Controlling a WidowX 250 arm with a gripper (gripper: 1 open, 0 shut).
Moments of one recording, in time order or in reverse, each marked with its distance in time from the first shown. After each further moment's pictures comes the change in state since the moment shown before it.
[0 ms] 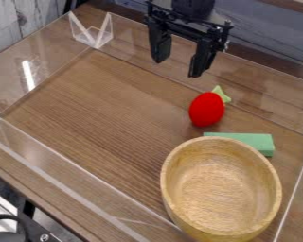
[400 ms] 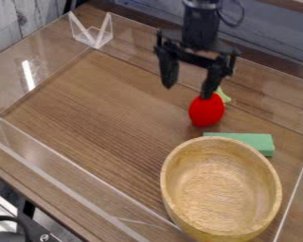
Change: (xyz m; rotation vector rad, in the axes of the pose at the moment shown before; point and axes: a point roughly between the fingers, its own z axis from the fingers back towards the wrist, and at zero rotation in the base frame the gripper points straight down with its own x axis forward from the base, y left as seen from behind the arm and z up) arm 0.016 -0.019 -0.046 -0.026 0.036 0.101
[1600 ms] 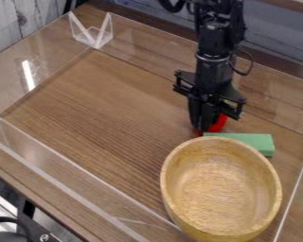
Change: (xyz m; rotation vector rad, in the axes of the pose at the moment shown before) arm 0.007 -0.014 -0.047 -0.045 -0.067 -0.229
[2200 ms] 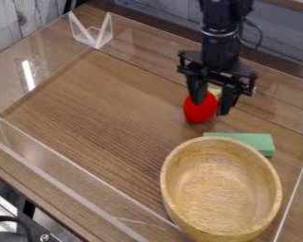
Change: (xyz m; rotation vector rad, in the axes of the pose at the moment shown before) arm 0.008 -0.013 0.034 -0.009 -0.080 0.080
